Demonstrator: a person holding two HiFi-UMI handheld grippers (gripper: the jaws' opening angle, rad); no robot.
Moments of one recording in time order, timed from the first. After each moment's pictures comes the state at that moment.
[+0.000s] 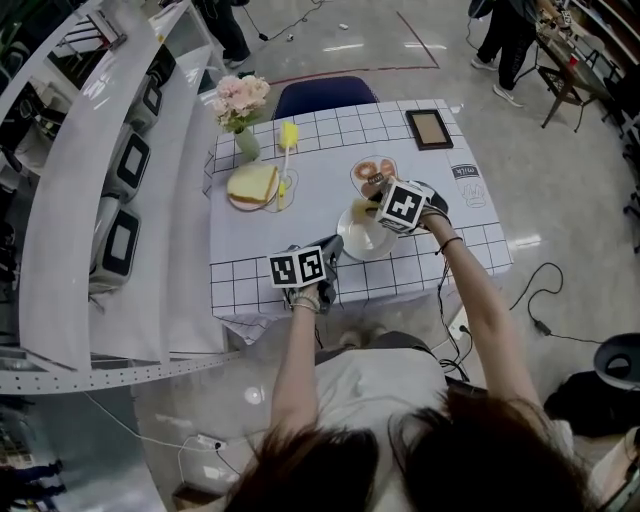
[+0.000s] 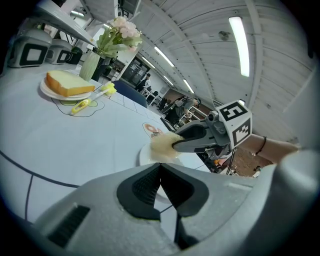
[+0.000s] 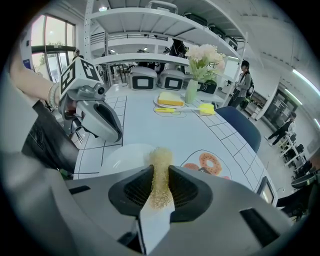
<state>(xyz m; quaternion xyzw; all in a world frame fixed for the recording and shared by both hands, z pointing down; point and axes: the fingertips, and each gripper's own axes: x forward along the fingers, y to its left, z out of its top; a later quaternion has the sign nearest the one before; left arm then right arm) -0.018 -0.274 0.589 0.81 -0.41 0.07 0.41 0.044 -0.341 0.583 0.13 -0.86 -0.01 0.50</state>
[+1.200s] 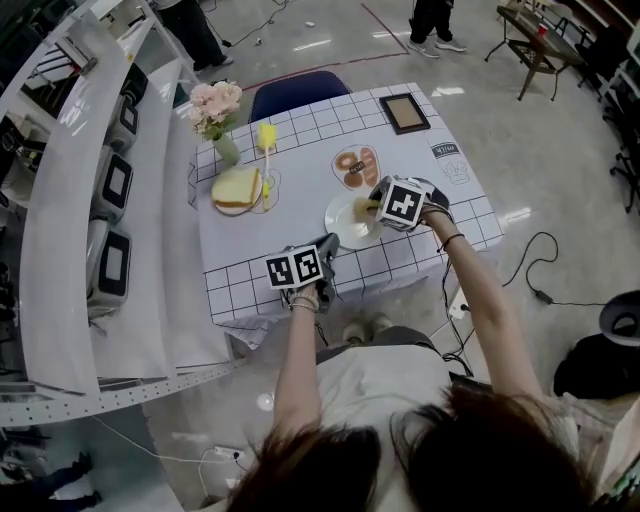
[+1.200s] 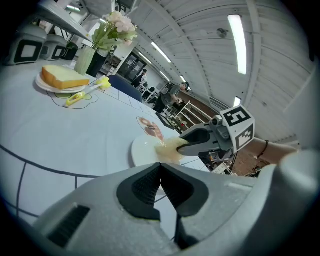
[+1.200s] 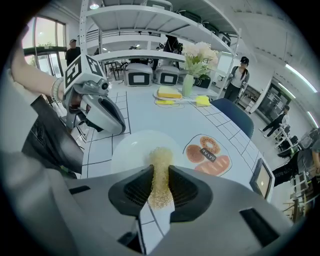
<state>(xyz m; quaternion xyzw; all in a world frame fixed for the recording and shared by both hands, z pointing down) -0.004 -0.258 0.592 0.82 -0.38 0.08 0.42 0.079 -0.310 0.586 0.17 -0.84 0.01 0.52</state>
